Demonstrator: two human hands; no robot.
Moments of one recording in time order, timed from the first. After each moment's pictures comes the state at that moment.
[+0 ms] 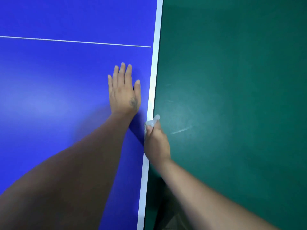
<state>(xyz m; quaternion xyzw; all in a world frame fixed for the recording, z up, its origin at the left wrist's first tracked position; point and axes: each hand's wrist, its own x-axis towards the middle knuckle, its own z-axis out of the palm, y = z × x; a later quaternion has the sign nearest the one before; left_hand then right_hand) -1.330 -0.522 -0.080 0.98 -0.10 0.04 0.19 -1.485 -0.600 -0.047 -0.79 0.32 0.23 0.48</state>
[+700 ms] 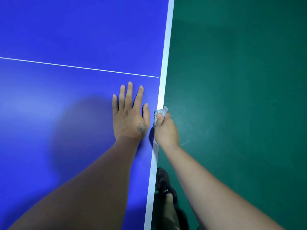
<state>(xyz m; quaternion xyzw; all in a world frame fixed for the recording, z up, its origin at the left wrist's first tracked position) -1.291 -0.530 -0.087 0.99 -0.11 0.05 0.10 -1.340 -0.644 -0.057 -0.79 0.36 0.19 0.46</state>
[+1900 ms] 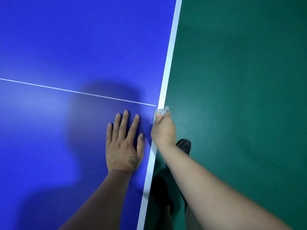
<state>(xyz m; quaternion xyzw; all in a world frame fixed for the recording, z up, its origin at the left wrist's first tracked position) -1.287 -0.536 -0.078 0.99 -0.08 0.01 0.12 -1.236 -0.681 -0.055 -0.80 0.36 0.18 0.45</state>
